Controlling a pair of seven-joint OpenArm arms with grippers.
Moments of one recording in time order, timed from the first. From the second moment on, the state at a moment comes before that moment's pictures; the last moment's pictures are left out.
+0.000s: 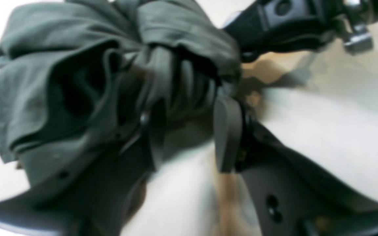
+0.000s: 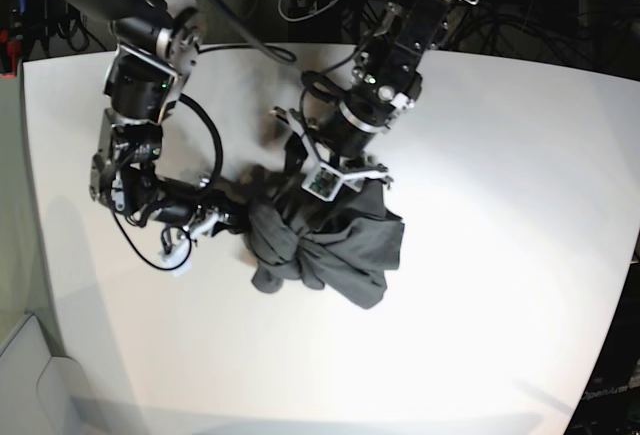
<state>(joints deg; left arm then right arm) 3.7 -1.8 24.1 82.9 2.8 -9.1 11.0 22.4 -0.7 30.7 53.8 32.6 36.7 -66.2</state>
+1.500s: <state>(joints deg) -0.4 -0.8 21.5 77.3 2.6 -8.9 11.0 22.4 0.0 27.0 53.8 32.8 36.6 -65.0</state>
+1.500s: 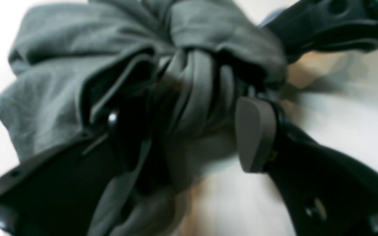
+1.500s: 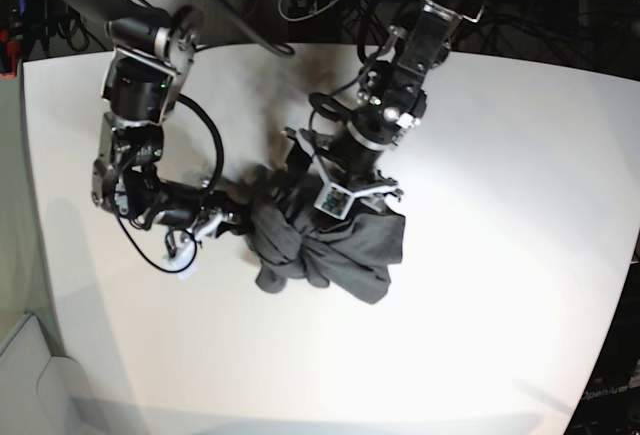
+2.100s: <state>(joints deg) -3.6 0.1 24.2 73.2 2.8 -8.9 11.1 22.5 0.1 27.0 53.7 32.6 36.6 -64.8</state>
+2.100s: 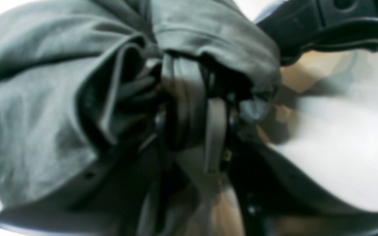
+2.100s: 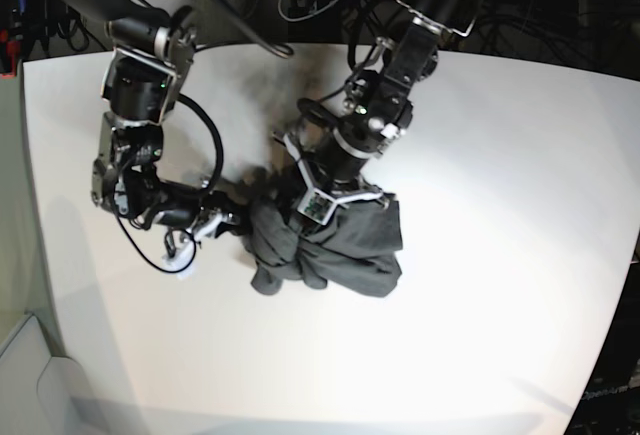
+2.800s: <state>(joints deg) 9.5 -8.8 15.4 90.3 1.9 -11.2 11.0 22.2 -0.4 27.1 53.2 33.0 36.7 -63.5</state>
